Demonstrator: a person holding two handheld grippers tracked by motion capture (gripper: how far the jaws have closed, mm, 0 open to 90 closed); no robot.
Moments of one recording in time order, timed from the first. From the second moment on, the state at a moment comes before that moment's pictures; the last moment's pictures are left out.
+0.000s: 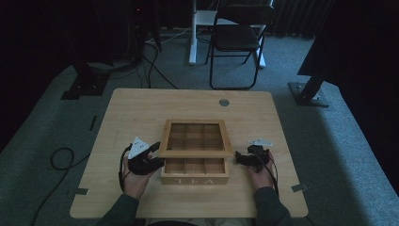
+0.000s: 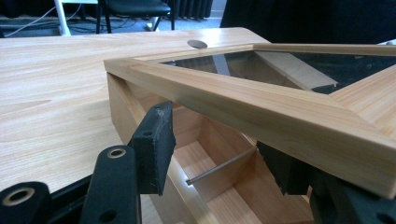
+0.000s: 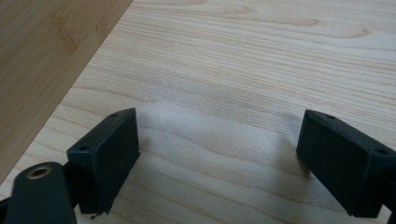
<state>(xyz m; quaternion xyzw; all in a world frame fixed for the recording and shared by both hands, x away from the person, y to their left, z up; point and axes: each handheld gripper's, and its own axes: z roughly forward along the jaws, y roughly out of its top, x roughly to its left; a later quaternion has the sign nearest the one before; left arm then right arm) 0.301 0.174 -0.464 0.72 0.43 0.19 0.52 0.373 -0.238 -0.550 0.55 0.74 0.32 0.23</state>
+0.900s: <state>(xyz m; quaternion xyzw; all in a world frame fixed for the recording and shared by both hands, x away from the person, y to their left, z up) 0.288 0.176 -0.478 0.72 0.43 0.20 0.50 0.373 -0.238 -0.550 0.55 0.74 0.32 0.23</state>
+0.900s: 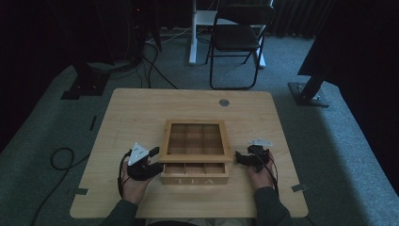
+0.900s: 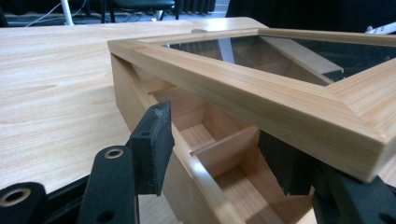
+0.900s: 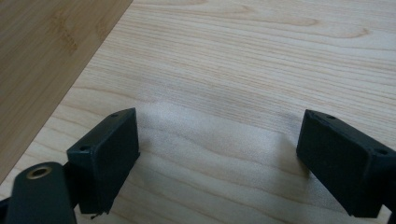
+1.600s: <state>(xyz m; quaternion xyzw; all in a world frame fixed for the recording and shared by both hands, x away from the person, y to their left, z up) 0.277 0.172 -0.489 0.74 0.42 0.20 0.49 0.373 -0.238 -0.550 0.55 0.74 0.32 0.23</state>
